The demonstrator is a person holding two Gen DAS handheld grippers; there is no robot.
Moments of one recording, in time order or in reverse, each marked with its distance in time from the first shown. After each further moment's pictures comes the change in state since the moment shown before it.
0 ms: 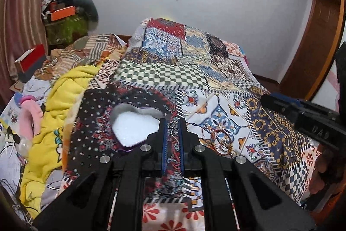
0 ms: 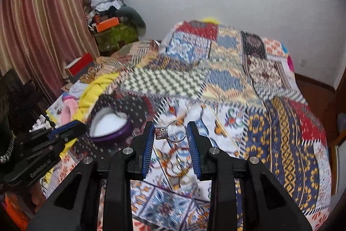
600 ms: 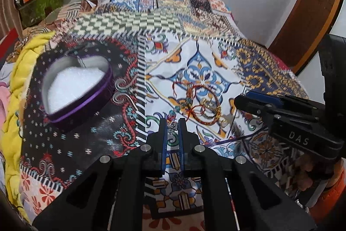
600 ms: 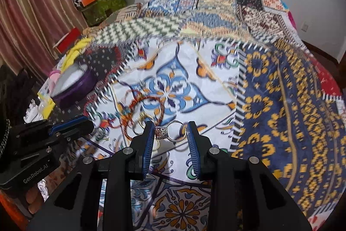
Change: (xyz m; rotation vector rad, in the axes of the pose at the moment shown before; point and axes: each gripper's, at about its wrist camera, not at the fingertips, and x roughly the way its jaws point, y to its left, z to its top) left arm 0.082 -0.049 -0.043 0.063 0.253 -0.110; right arm 0.053 -0.057 -0.061 0.079 0.227 0.009
